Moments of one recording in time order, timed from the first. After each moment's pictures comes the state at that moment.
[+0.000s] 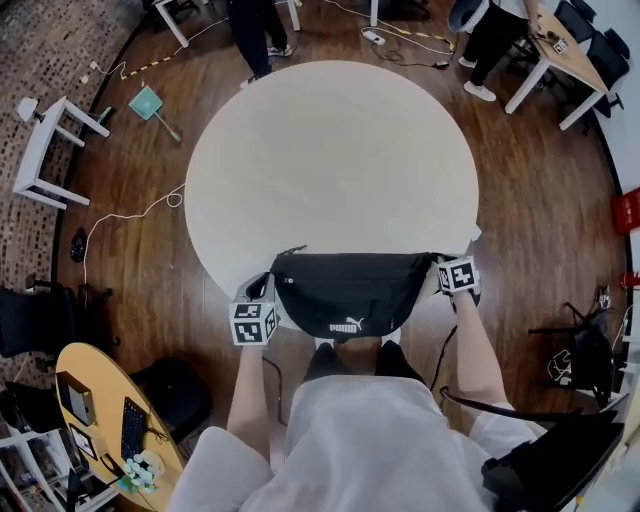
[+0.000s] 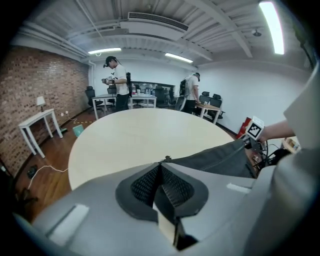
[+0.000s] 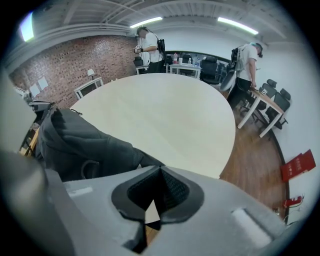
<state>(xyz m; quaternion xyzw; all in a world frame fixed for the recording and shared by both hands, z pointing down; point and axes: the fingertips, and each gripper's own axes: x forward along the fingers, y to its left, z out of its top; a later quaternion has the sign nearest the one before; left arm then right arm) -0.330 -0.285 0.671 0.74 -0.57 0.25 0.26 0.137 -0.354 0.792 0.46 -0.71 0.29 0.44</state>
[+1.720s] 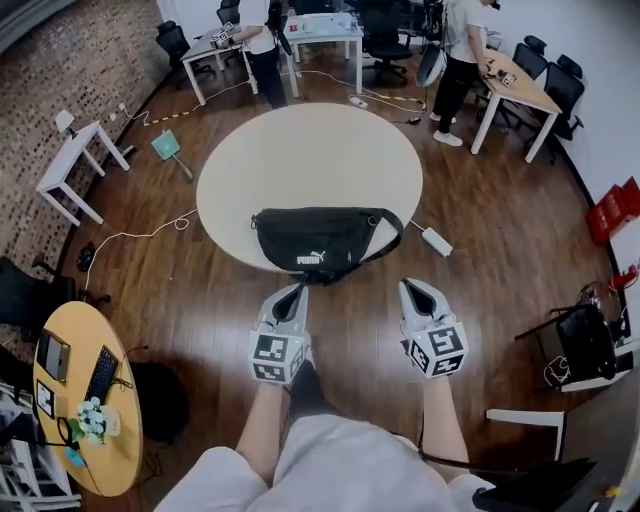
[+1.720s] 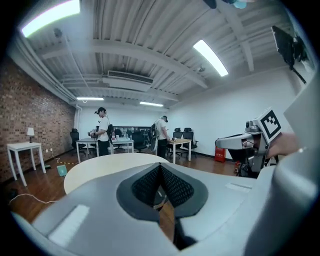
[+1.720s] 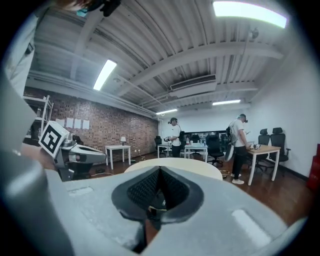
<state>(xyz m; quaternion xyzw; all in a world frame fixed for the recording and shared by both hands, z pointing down) -0.117 0.018 0.480 0.84 -0.53 0.07 0.06 0.076 0.009 0.471 0.49 -0.87 0.04 0.07</state>
